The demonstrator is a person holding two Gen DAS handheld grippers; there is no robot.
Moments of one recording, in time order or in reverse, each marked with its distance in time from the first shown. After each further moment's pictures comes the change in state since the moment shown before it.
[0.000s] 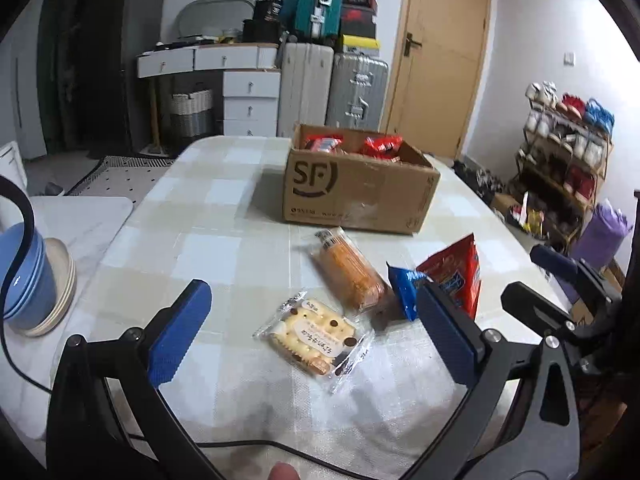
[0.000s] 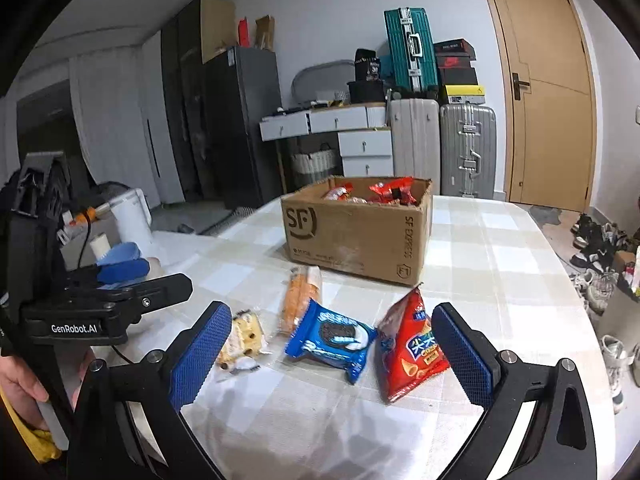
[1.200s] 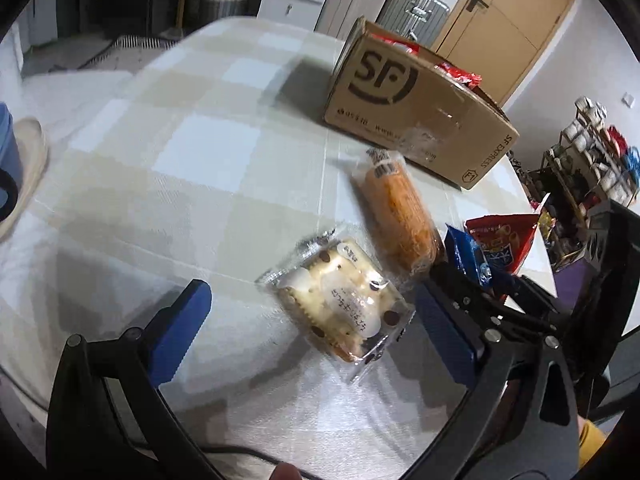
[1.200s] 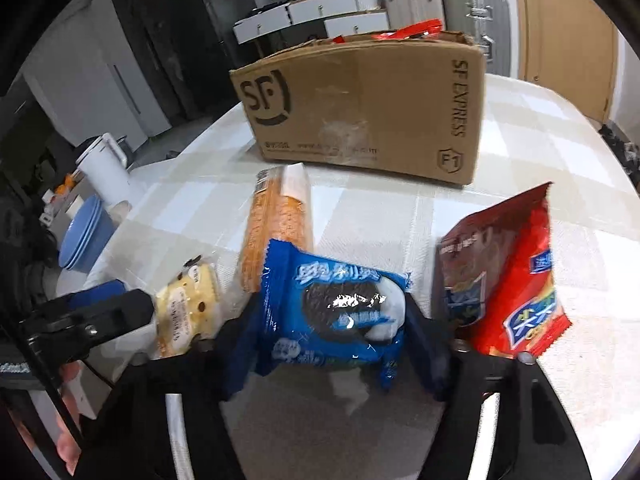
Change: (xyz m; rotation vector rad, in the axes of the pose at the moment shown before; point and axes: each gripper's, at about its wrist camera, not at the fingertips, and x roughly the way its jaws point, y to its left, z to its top) left arm 0.091 0.043 -0.021 -0.290 0.336 -0.014; right arm 0.145 -0.010 -0.014 0.118 0.416 0.057
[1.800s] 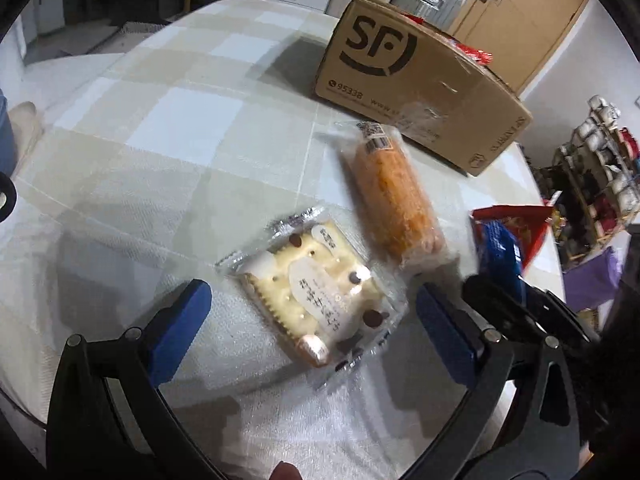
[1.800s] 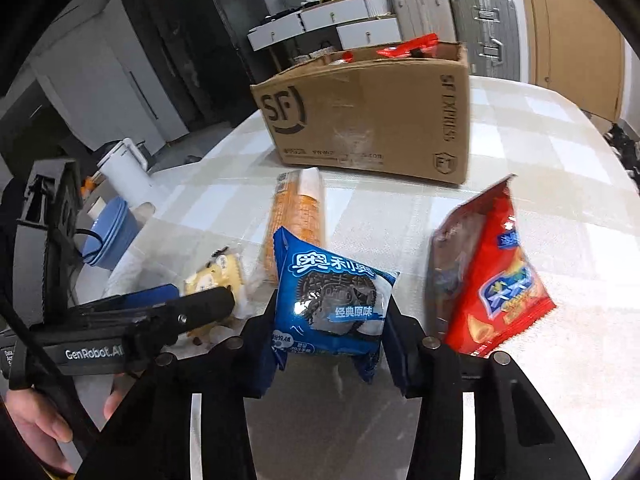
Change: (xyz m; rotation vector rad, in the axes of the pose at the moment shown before) left arm 0.028 -0.024 -0.006 -0.014 0.035 0.074; right arm -0.032 -0.009 -0.014 0.001 -0.028 0.063
